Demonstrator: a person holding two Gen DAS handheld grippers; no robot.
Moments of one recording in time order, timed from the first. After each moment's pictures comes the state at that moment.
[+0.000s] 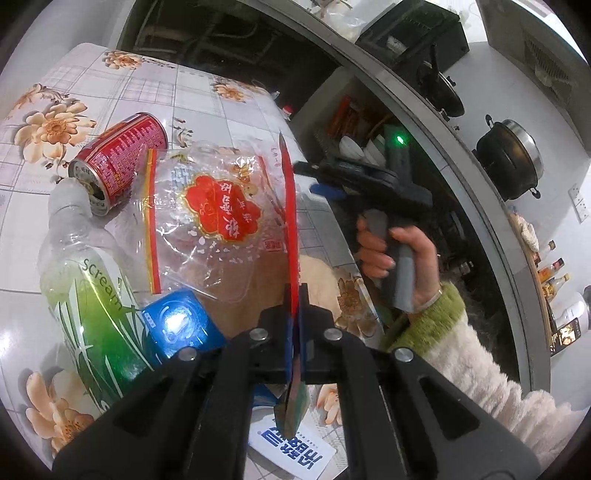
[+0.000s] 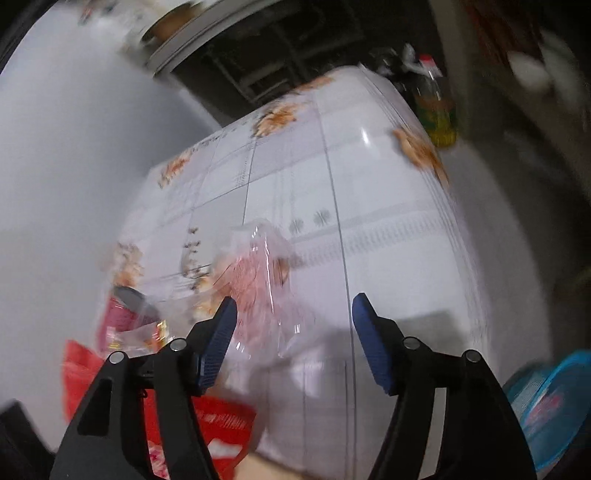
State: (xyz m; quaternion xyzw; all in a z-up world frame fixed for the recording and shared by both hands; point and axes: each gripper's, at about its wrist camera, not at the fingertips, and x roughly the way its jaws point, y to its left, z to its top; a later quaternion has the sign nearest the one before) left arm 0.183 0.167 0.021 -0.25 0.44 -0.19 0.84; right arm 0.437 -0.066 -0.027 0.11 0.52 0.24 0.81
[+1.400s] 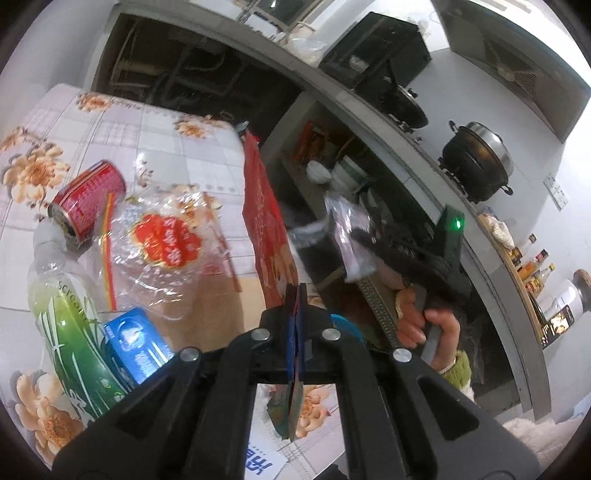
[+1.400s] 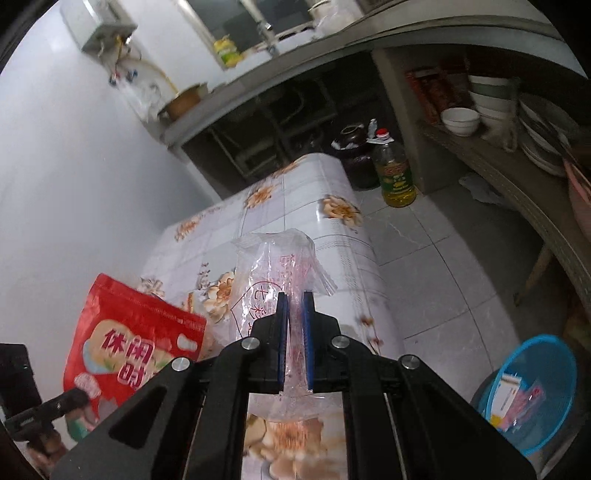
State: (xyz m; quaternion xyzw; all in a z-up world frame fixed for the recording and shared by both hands) left arm 0.159 0.133 0.069 -0.24 0.37 -0.22 0.87; right arm 0.309 -0.205 0.042 0.19 0.39 0.20 0.88
